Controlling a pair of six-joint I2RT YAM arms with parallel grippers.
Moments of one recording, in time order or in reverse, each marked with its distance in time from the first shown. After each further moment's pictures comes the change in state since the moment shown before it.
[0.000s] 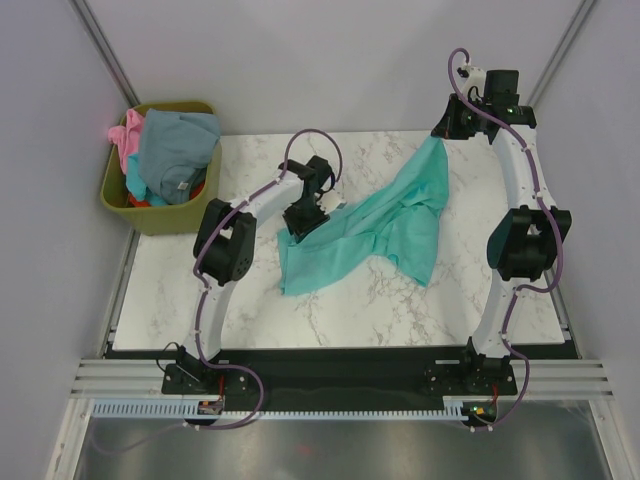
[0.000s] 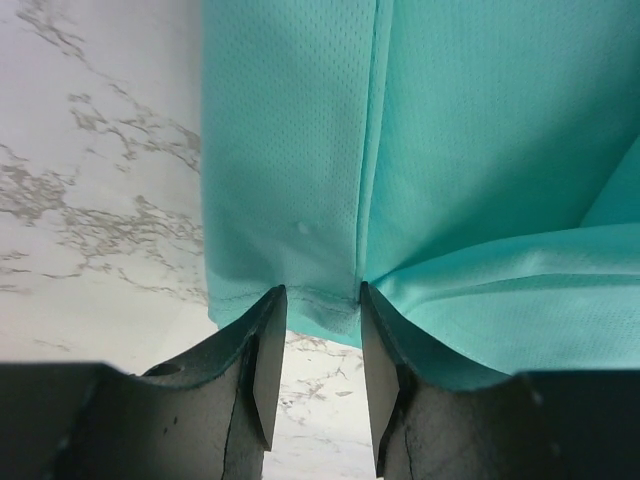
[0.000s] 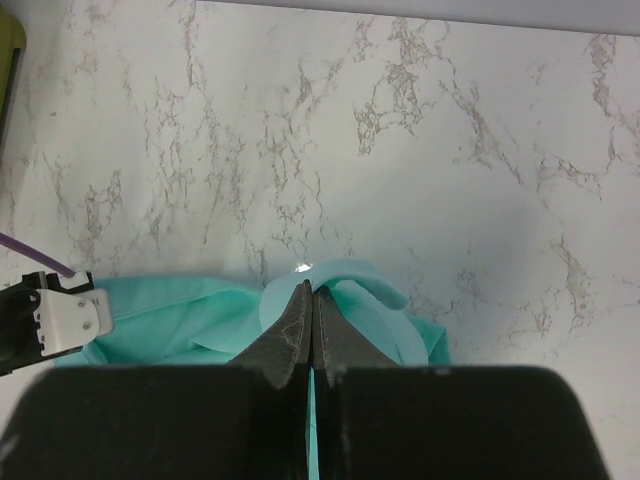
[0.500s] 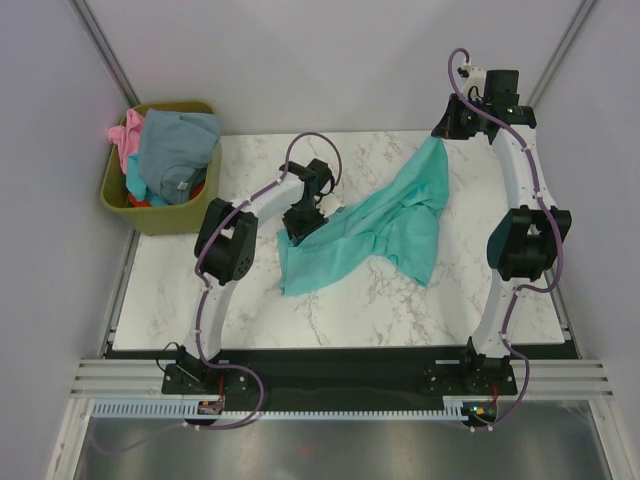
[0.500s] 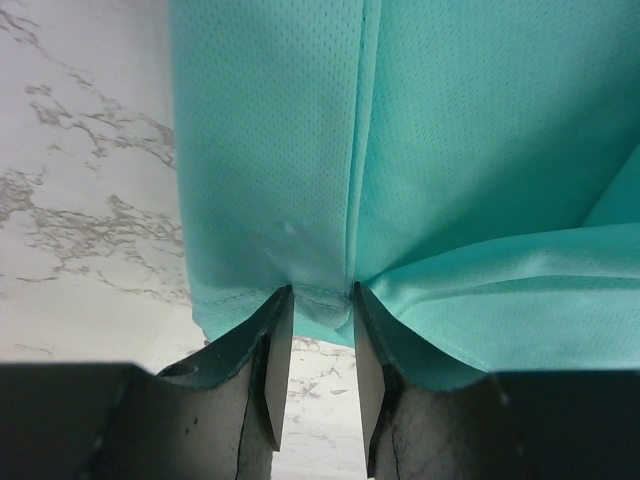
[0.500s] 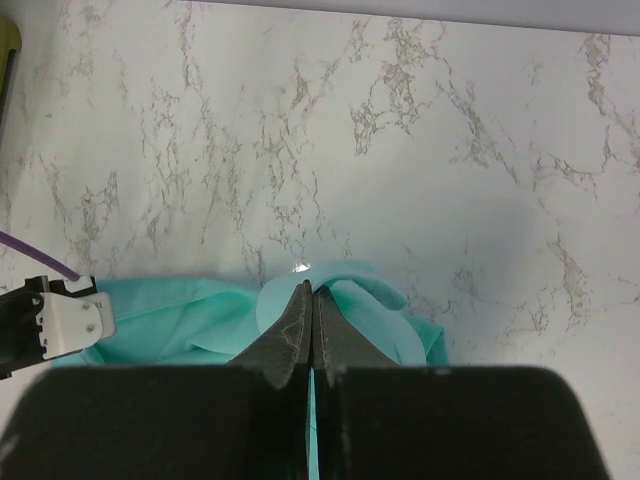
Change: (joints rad) left arm 0.000 0.014 0.013 -0.019 0.003 0.000; right arm 0.000 0.000 0.000 0.000 0.007 0.000
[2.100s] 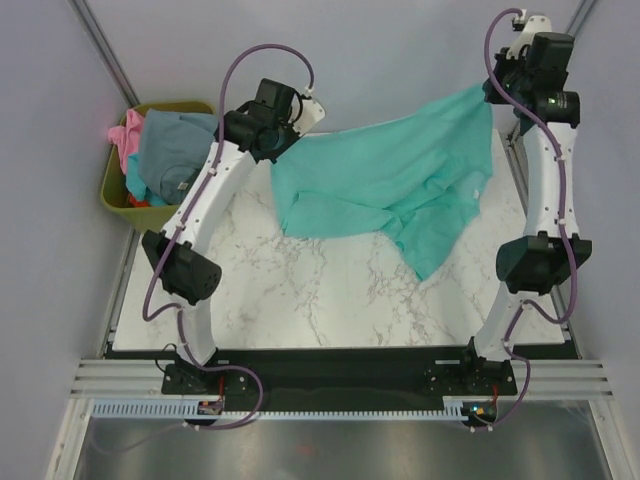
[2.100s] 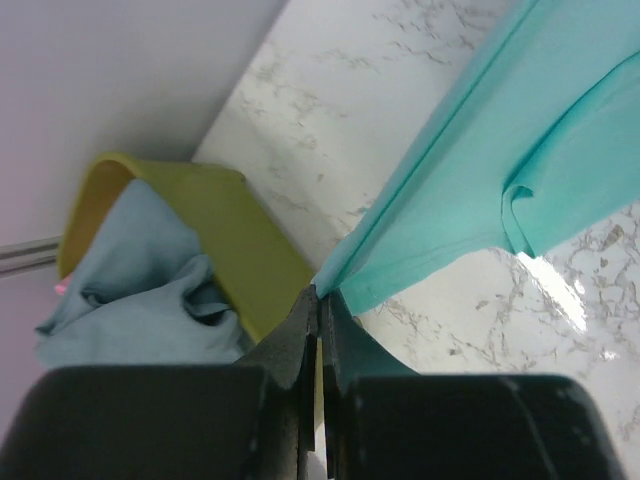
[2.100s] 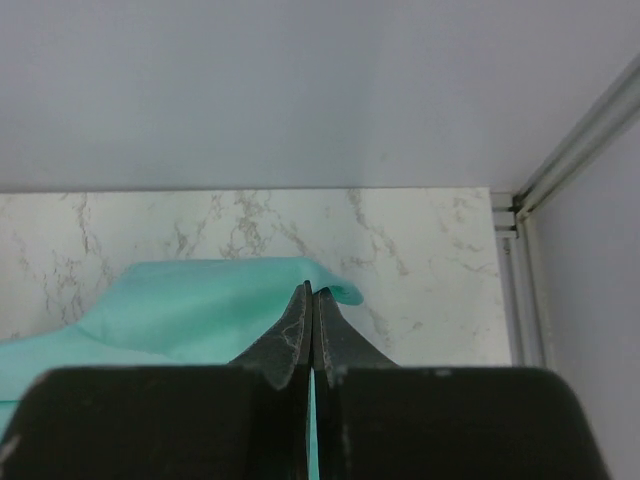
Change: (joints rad) left arm 0.072 -0.290 0.359 0.033 -0.236 0.126; right arm -0.044 -0.108 0.197 0.008 0.311 -0.018
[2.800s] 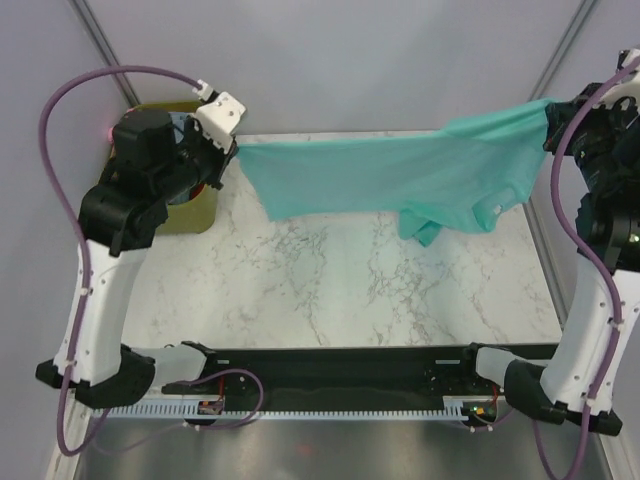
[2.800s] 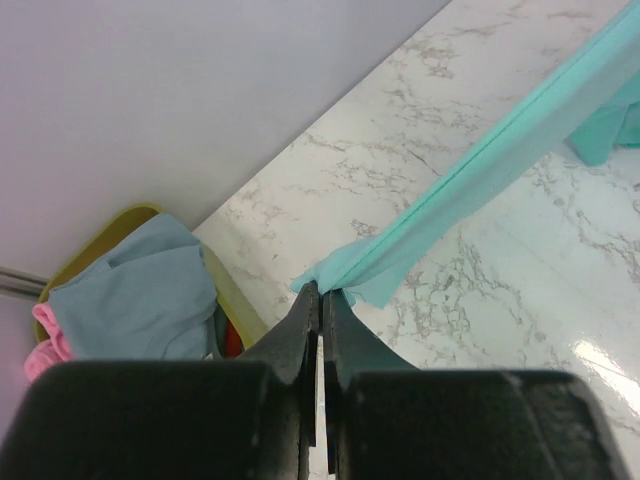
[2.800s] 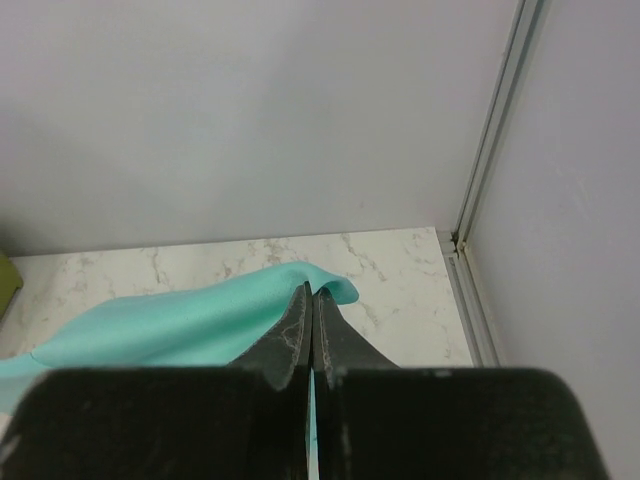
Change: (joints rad) left arm 0.071 -0.694 -0.308 0.121 0.347 -0.184; right arm -0.111 -0.765 -0.344 -0.059 -0.018 0.067
